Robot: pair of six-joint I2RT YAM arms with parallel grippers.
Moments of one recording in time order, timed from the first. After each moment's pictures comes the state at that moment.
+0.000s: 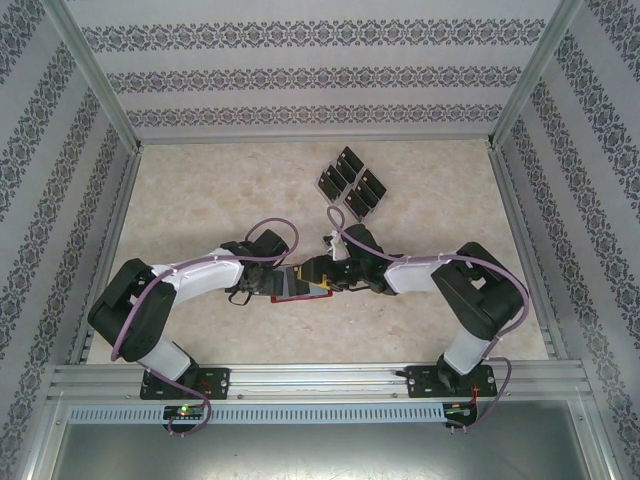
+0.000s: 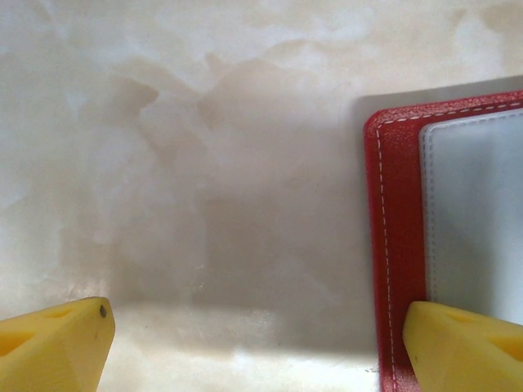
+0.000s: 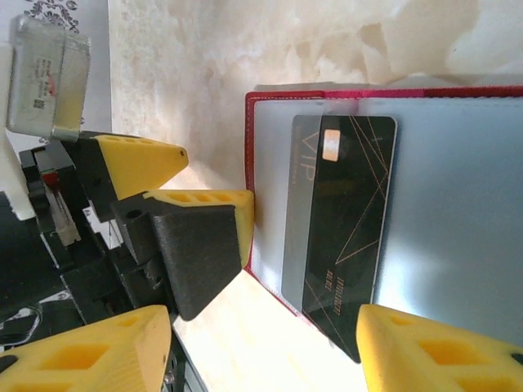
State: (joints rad) left arm -0.61 1.56 0.83 -0.66 -0.20 -0.61; right arm 0.67 1.67 0.69 0.27 -0.63 0.91
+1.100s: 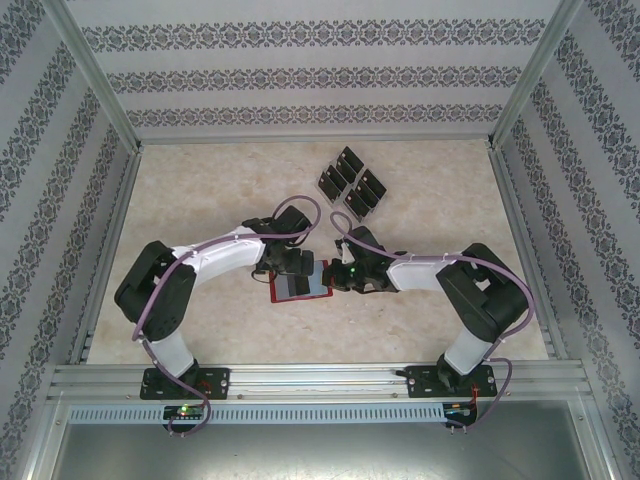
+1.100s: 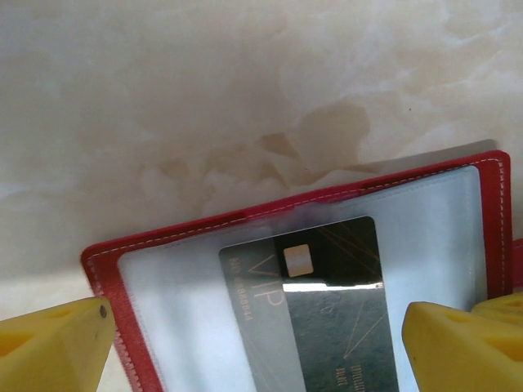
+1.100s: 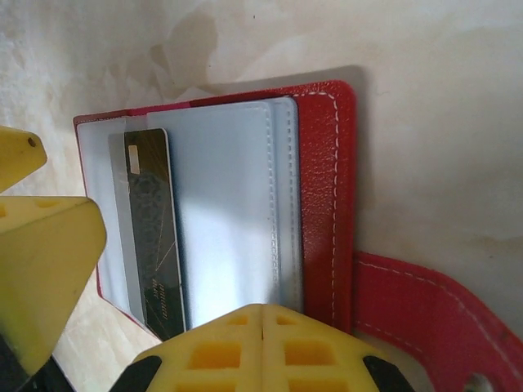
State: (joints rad) left arm -0.65 1.74 1.13 -0.68 -0.03 -0.63; right arm 0.65 1.69 0.71 0.06 -0.45 0.81
